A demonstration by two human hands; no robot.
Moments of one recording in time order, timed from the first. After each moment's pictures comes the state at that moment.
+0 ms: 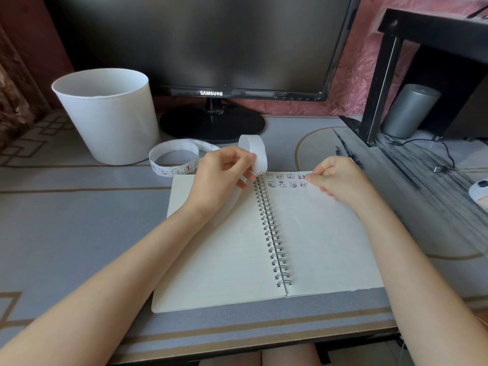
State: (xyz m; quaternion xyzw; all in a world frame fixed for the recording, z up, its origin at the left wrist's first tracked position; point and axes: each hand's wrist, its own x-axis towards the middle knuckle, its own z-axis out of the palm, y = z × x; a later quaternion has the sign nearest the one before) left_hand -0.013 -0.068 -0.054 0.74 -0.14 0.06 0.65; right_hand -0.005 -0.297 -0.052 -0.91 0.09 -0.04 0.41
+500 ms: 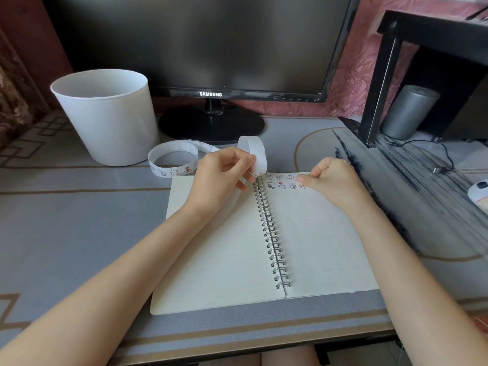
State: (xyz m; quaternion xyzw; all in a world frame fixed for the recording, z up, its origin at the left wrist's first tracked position) left_hand -0.013 -0.068 -0.055 0.74 -0.14 0.06 0.66; right_hand -0.009 -0.289 -0.054 -0.94 0.09 -0.09 0.33
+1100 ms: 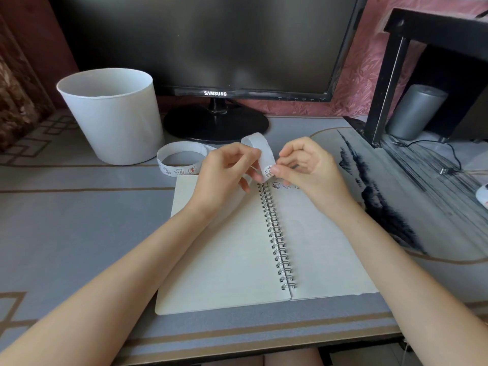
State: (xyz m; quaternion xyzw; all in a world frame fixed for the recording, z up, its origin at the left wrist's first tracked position) left_hand -0.015 -0.069 -0.049 0.70 -0.15 0.04 0.69; right_hand -0.024 -0.238 -0.041 -0.77 -0.14 -0.09 0.61
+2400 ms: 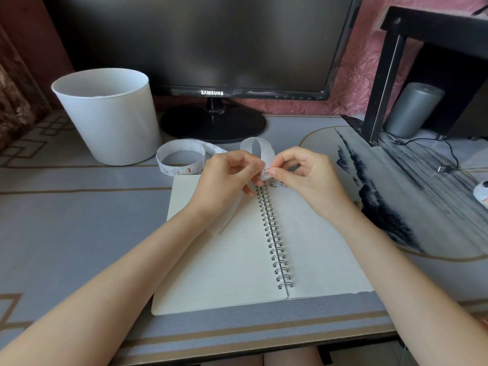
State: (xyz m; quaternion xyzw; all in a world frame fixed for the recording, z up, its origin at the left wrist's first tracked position) left_hand -0.014 -0.071 -0.056 0.74 -0.18 0.03 0.65; right_hand -0.028 -0.239 -0.044 -0.81 -0.15 -0.11 0.56
